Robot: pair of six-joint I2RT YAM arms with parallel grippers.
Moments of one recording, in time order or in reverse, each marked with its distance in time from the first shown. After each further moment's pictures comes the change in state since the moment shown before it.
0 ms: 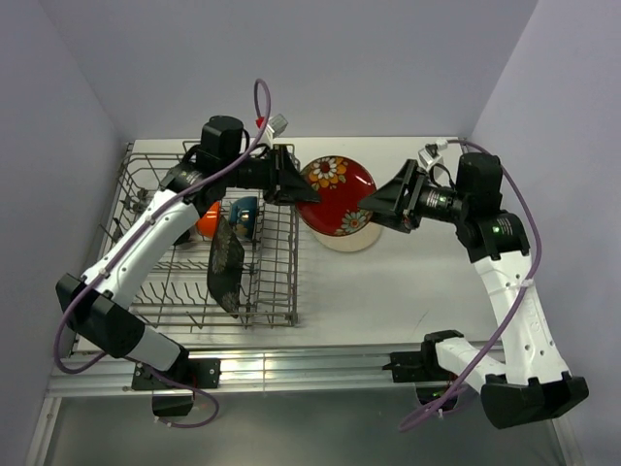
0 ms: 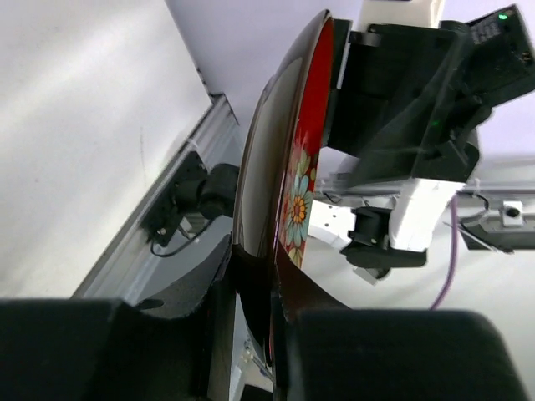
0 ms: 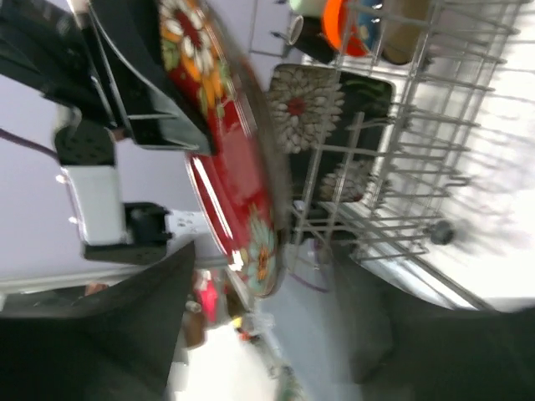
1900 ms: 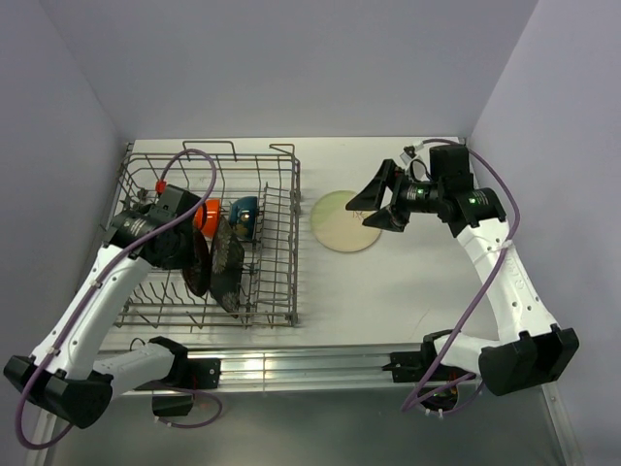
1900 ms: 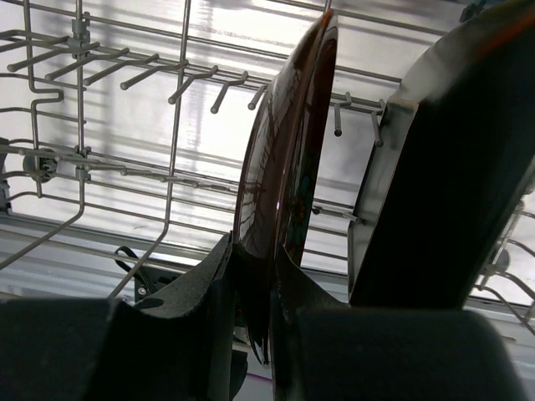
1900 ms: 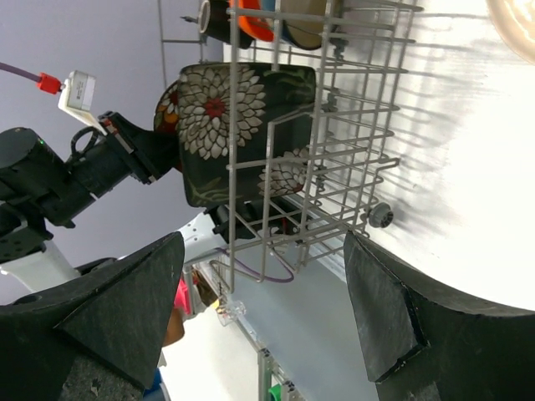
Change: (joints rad) left arm 0.121 -0.412 -0.288 -0.887 -1.216 0.404; right arm 0.072 0.203 0.085 -0.138 0.117 -0.159
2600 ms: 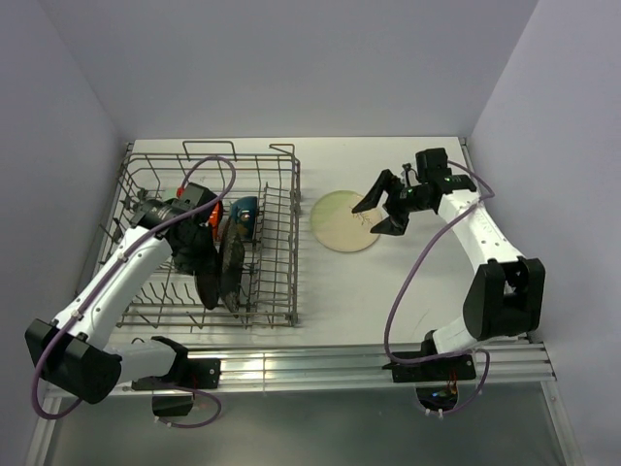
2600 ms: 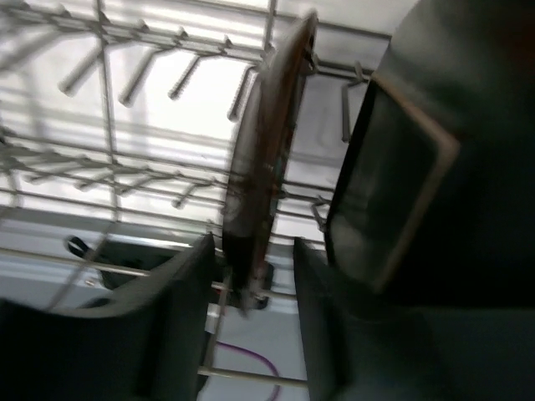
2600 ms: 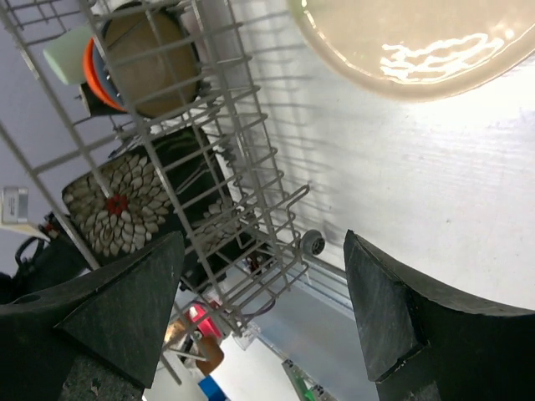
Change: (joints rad) left arm -0.014 0.146 -0.038 0.031 0.111 -0.026; right arm -0.097 0.286 -0.079 0.029 0.097 -0.034
